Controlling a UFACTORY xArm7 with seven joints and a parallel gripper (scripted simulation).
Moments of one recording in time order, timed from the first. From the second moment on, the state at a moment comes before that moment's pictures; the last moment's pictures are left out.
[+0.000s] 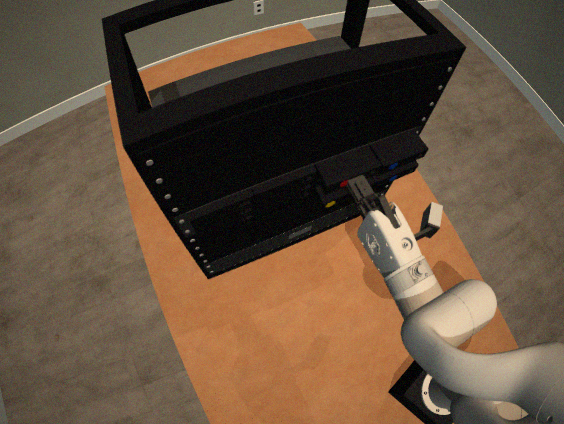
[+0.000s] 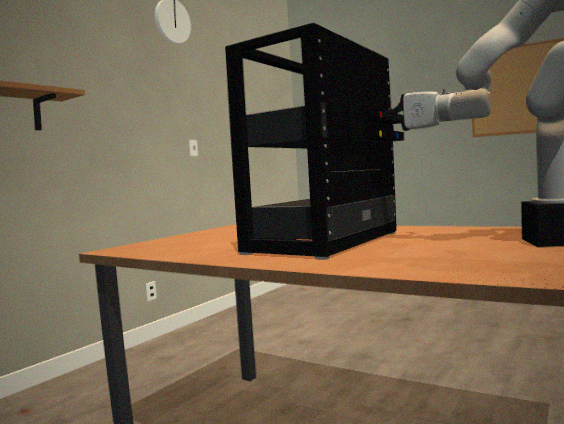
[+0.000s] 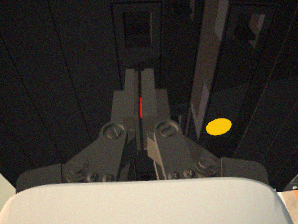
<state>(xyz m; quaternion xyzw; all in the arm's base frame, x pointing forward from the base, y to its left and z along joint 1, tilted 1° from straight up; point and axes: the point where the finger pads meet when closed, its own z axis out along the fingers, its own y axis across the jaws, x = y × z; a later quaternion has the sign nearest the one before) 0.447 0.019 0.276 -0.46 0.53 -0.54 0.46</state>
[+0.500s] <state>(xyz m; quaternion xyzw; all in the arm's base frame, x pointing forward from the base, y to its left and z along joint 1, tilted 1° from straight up) 0.455 0.018 0.276 -0.46 0.53 -0.54 0.46</state>
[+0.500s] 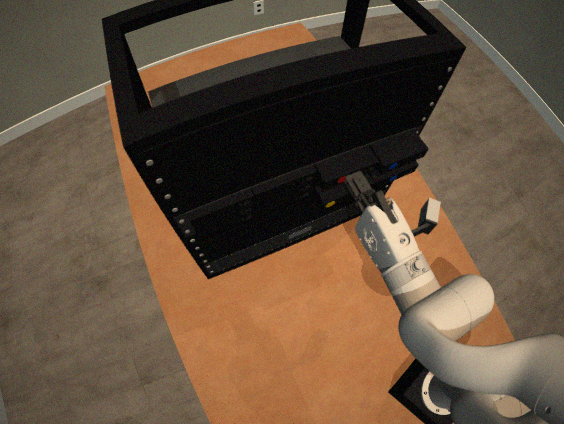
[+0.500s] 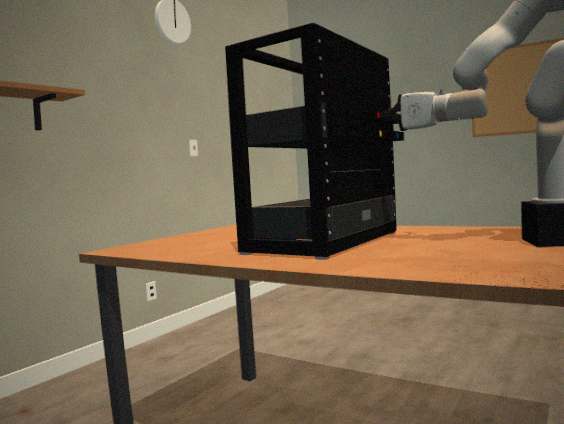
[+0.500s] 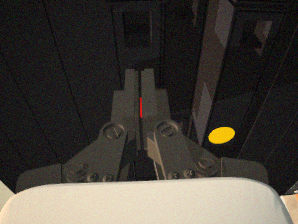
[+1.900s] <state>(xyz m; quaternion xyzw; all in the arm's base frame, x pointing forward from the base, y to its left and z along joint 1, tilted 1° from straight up) 0.470 0.016 0.276 -0.46 0.53 -0.54 0.46</state>
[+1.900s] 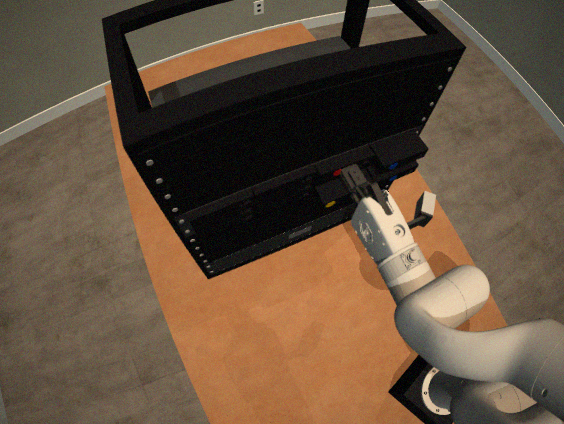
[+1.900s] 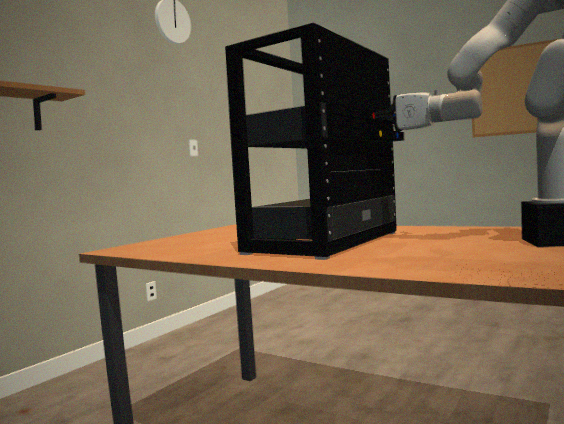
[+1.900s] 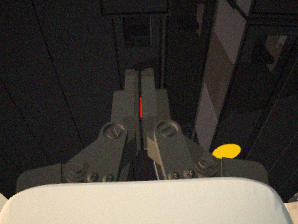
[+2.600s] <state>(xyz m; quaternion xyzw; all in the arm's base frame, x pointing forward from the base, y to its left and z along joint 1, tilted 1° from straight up) 0.473 0.015 0.276 -0.46 0.53 -0.54 0.46</state>
